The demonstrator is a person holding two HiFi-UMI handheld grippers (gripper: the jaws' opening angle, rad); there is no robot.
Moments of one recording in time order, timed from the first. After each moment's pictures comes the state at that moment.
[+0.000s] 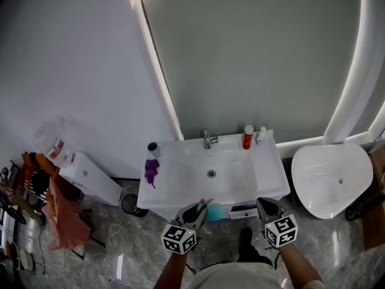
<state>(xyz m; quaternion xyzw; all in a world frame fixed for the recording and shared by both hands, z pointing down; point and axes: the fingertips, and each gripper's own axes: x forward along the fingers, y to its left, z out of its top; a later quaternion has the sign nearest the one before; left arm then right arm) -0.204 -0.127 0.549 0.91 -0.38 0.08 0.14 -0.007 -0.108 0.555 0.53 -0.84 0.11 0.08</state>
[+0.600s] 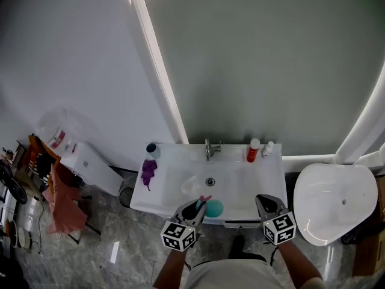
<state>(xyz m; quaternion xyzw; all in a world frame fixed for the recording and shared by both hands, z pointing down) -0.152 -0.240 0.554 0.88 -0.44 0.08 0.15 0.045 -0.247 0.556 0.47 -0.87 0.10 0.11</state>
